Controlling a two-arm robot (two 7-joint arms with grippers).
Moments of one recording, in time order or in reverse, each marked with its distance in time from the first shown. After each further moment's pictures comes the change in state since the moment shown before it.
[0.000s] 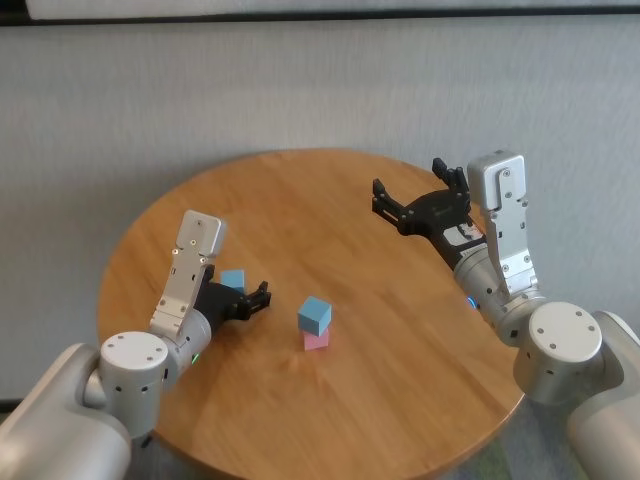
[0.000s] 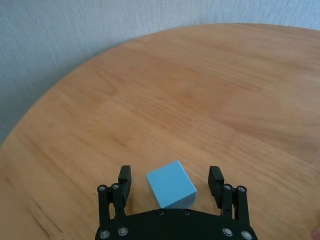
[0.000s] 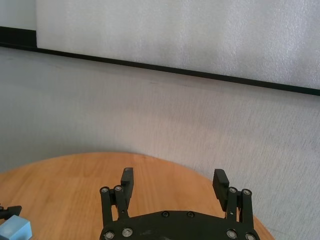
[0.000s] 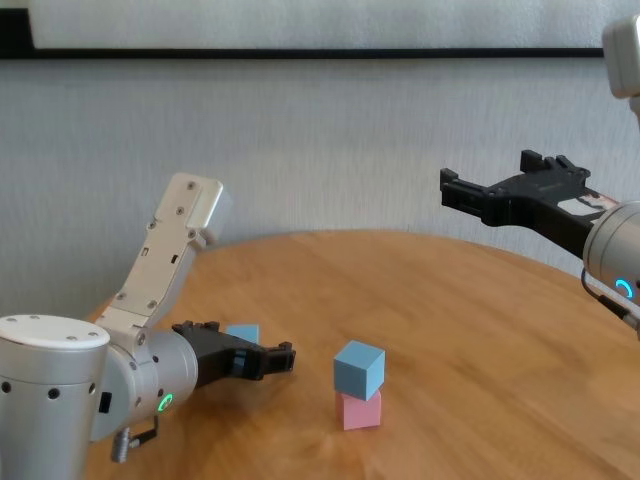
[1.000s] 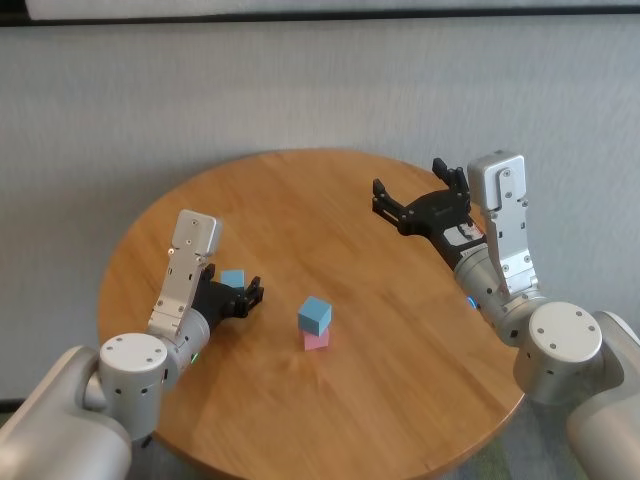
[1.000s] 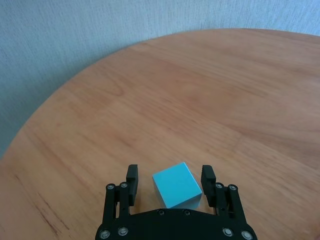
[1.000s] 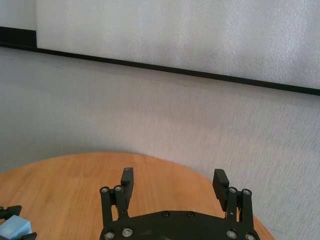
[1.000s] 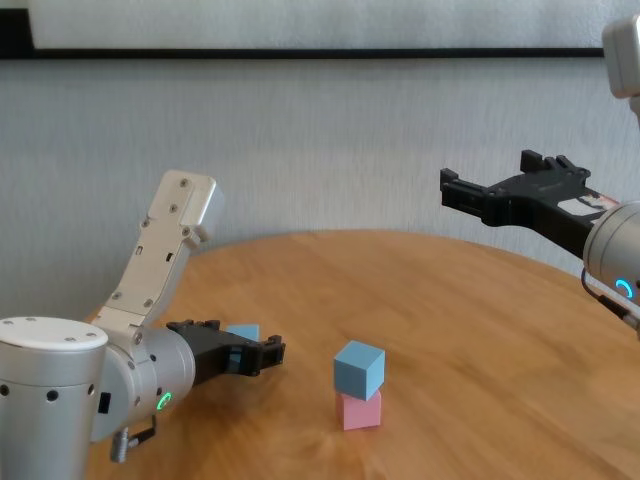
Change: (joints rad) left arm 0.008 -0.003 -0.007 -0.010 -0.005 -0.003 0.021; right arm 0.000 0.000 0.000 0.000 0.000 0.000 0.000
